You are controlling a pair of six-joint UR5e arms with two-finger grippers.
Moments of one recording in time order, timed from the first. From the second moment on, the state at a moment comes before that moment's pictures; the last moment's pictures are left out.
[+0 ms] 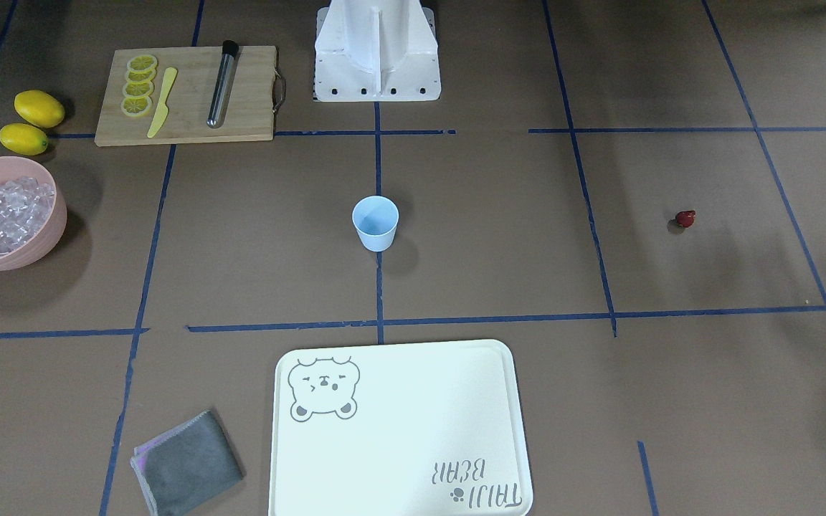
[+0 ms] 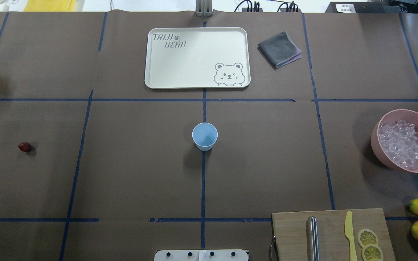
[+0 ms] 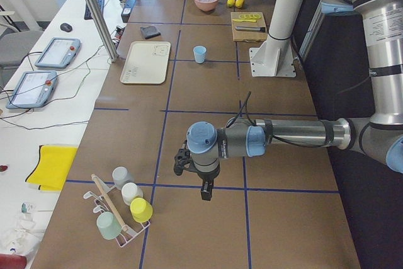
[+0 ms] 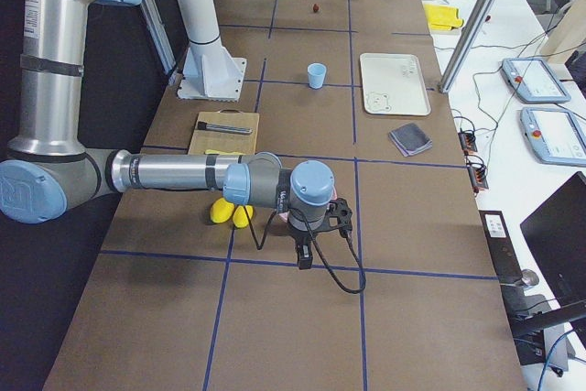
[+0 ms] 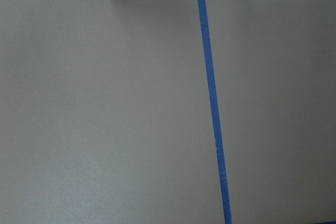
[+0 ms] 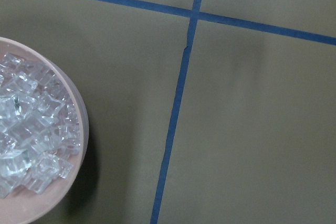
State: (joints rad) left arm -1.55 -1.31 -1.82 -1.48 -2.32 0.21; right arm 1.56 -1.74 1.78 -1.68 2.35 -0.22
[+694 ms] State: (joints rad) left arm -1.55 -1.31 -1.82 -1.49 -2.44 0.21; right arm 1.46 -1.74 1.89 -1.68 2.43 -0.07
